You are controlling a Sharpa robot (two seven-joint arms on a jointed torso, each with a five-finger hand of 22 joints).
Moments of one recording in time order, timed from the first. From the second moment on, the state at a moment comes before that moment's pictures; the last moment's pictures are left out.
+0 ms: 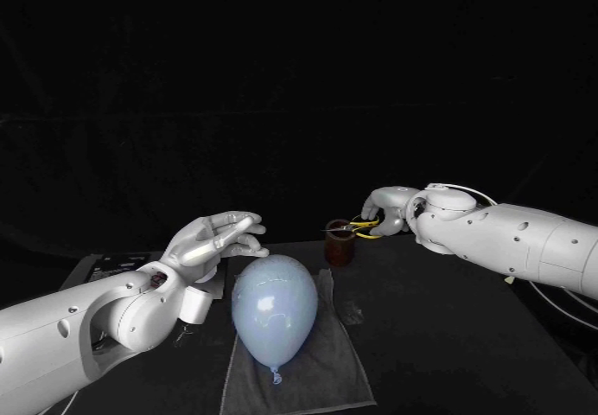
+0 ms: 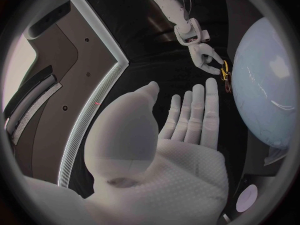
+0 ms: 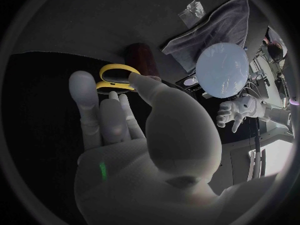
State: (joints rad) left arm 1.16 -0.89 -0.02 1.59 -0.09 -0.13 0.45; left_hand 1.36 -0.16 0.31 0.26 0.05 0.59 0.17 0.49 0.50 0.69 0.20 0.51 0.25 0.77 0.14 0.75 0.60 0.18 0.96 0.24 0.34 0.13; right arm 1.39 -0.68 -0.18 1.05 -1.48 -0.12 -0.07; right_hand 1.30 -0.20 0.50 -0.05 0.16 0.79 0.17 0.17 0.37 0.85 0.11 0.12 0.07 1.46 0.02 1.20 1.03 0.16 1.29 0.12 0.98 0.65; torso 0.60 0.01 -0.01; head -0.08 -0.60
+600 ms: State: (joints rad) left arm 1.17 -0.89 -0.02 1.59 -0.09 -0.13 0.45; left_hand 1.36 -0.16 0.31 0.26 0.05 0.59 0.17 0.49 0.50 0.69 0.20 0.51 0.25 0.77 0.14 0.75 0.60 0.17 0.96 0.24 0.34 0.13; right arm 1.39 -0.66 -0.18 1.03 -1.50 -0.13 -0.08; right_hand 1.31 -0.19 0.49 -0.06 0.16 0.79 0.17 0.17 0.37 0.85 0.11 0.14 0.07 1.46 0.02 1.20 1.03 0.15 1.29 0.12 0.97 0.66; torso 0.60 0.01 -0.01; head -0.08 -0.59
